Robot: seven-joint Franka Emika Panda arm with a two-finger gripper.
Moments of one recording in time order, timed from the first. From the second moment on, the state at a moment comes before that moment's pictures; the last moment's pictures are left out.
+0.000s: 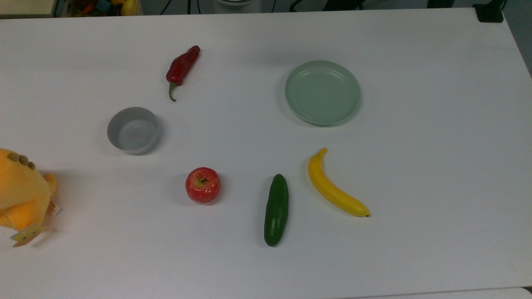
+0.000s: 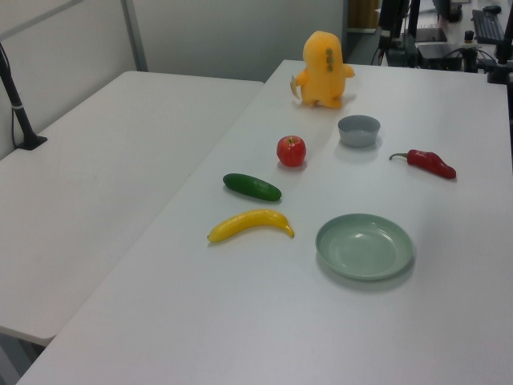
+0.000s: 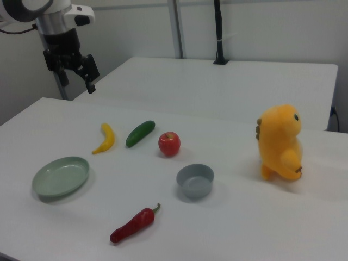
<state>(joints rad) 0.06 -0.03 0.04 -1.54 0.07 1.59 0.07</state>
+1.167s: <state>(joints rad) 0.04 0.00 0.04 -1.56 0.07 1.60 0.07</state>
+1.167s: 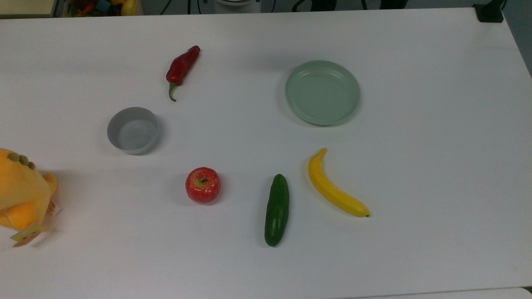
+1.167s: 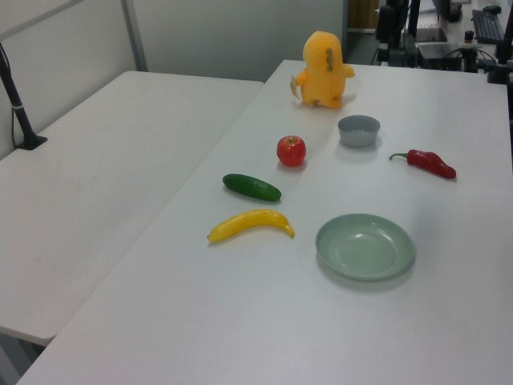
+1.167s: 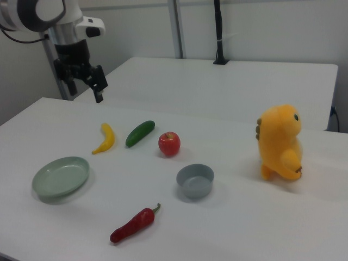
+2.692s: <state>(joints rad) -0.02 0.45 0.03 -1.49 0.07 2.32 0.07</state>
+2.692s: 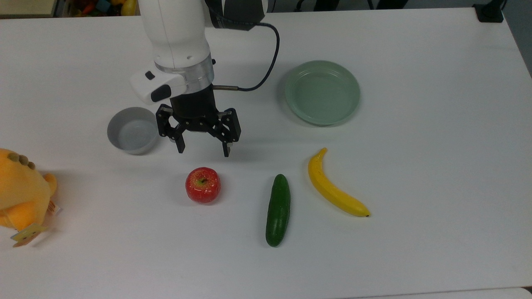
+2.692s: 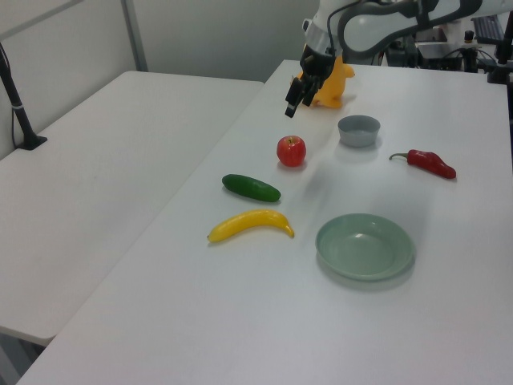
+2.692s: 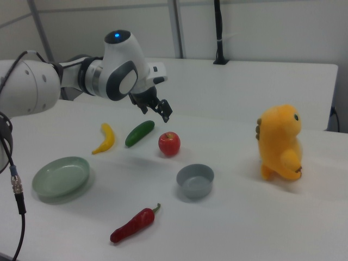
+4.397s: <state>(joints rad) 0.00 0.65 0.04 -1.49 -0.38 2.55 0.32</state>
